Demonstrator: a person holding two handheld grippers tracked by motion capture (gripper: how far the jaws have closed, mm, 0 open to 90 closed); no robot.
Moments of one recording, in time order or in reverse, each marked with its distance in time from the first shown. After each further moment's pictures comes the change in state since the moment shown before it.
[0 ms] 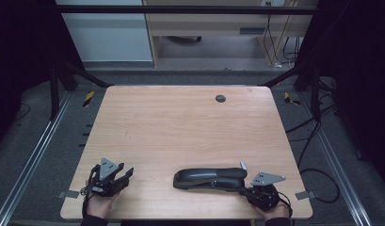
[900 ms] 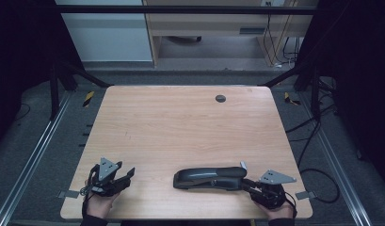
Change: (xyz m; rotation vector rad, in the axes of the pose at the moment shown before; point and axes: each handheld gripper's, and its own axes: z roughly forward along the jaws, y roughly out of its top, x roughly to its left) left arm -0.001 0.002 -0.002 -0.028 0.003 -0.003; right arm -0.005 0.002 -0.018 -0.116 -0.090 0.046
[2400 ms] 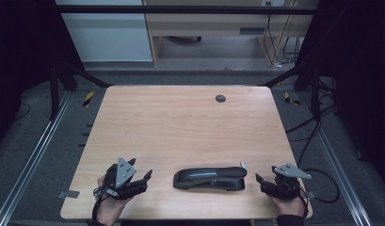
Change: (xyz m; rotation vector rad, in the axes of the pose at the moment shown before) left arm -0.055 0.038 -0.017 -0.063 -0.055 0.173; right arm -0.041 -0.005 -0.011 -0.023 -0.311 0.082
